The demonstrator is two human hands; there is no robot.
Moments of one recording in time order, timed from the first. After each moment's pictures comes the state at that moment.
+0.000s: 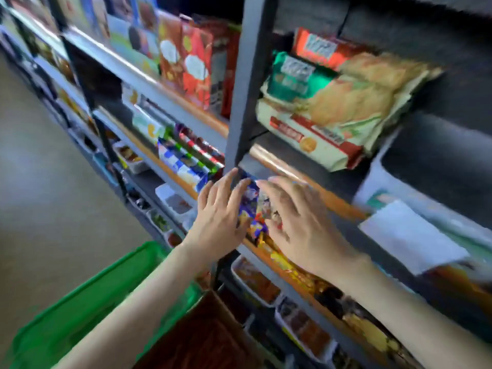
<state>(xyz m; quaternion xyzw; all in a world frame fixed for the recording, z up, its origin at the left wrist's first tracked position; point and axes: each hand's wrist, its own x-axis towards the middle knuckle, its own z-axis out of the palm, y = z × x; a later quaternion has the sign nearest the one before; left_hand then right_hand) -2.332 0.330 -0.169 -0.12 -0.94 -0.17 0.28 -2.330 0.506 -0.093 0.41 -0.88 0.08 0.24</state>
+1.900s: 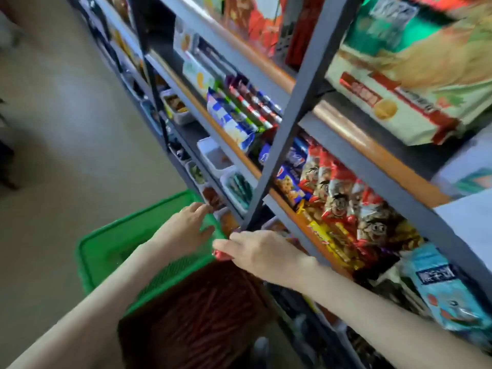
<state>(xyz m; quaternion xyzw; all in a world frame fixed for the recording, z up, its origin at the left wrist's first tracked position) -2.229 0.232 -0.263 0.06 -0.96 -0.27 -0.04 -2.288 0.427 -0.241 0.65 -0.75 0.07 0.09</state>
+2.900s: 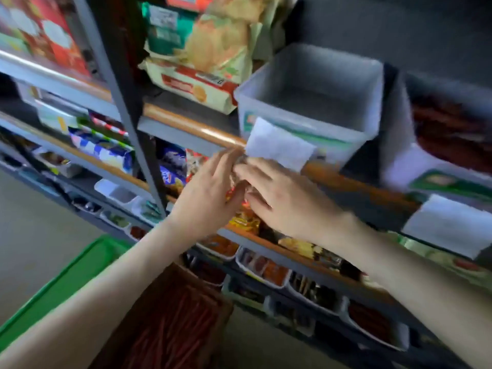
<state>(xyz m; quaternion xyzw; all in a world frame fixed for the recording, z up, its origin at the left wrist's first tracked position) -2.270 0.470 -0.111 -0.30 -0.88 -0.30 0.19 -2.246 0.635 -0.075 0.33 -0.92 0.09 0.17</state>
